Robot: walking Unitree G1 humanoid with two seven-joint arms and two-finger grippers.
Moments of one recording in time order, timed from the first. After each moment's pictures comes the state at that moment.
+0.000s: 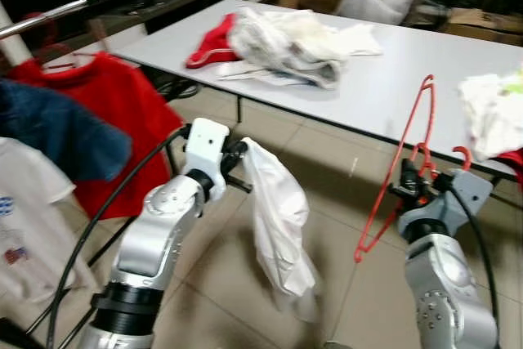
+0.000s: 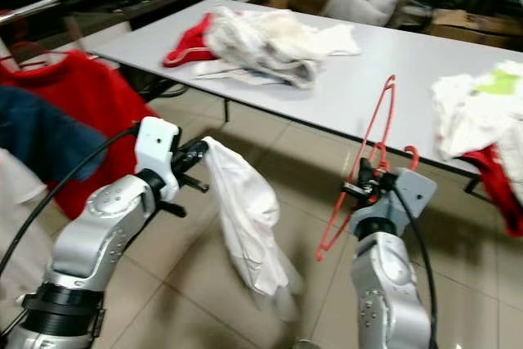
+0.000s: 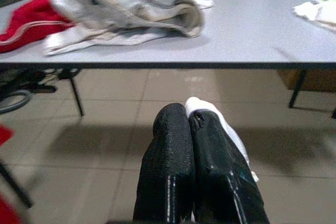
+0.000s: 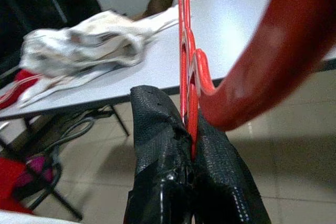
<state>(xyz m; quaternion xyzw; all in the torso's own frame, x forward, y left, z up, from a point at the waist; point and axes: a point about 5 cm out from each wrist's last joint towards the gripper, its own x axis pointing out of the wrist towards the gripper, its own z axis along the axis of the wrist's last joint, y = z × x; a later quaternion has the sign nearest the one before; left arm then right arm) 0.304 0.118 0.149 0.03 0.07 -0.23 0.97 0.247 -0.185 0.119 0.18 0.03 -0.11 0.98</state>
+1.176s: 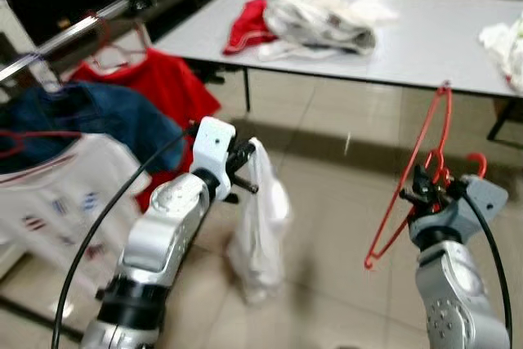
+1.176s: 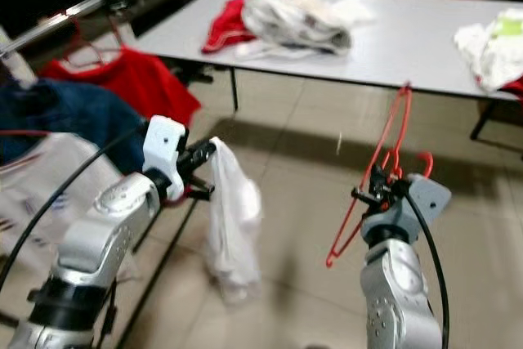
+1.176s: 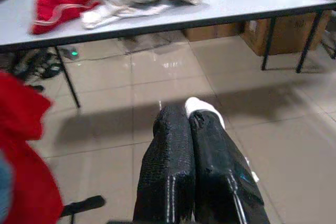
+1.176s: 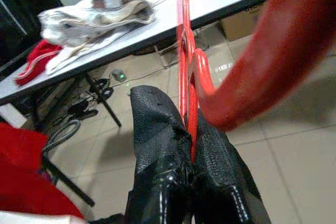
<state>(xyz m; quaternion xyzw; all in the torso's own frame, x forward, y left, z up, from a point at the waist) 0.308 0.107 0.152 0.03 0.06 -0.26 0.96 0.237 -0.196 0.117 0.18 0.04 -0.13 0.97</state>
